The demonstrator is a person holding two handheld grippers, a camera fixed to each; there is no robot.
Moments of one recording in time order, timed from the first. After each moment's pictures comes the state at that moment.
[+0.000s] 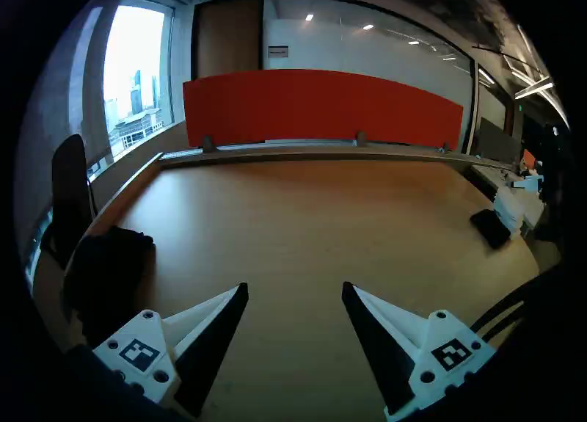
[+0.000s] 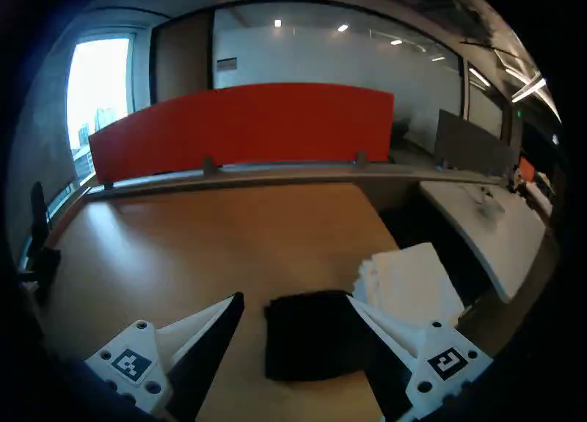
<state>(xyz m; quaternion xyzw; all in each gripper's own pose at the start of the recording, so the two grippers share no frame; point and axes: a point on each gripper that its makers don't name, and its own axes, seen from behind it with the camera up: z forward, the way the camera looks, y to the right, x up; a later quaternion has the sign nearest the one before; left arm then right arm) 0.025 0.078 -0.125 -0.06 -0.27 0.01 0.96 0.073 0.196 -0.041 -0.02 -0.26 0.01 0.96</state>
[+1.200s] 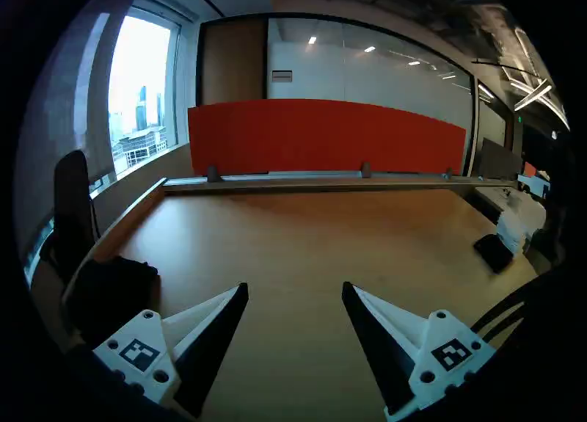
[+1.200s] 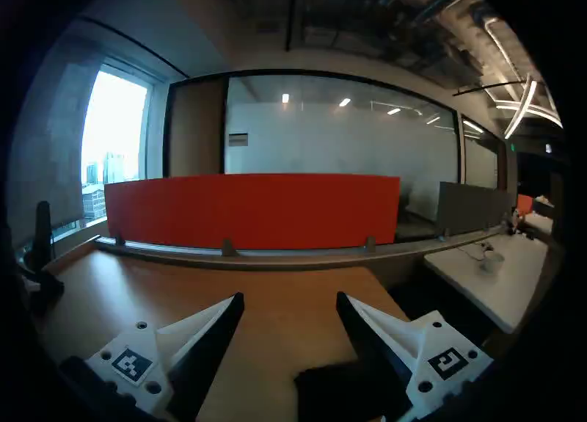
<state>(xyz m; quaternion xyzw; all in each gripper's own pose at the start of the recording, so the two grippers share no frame) 0.067 0.069 -0.086 -0.05 -0.21 0.00 0.98 0.159 0.138 -0.013 -0.02 -0.09 0.00 1.00</state>
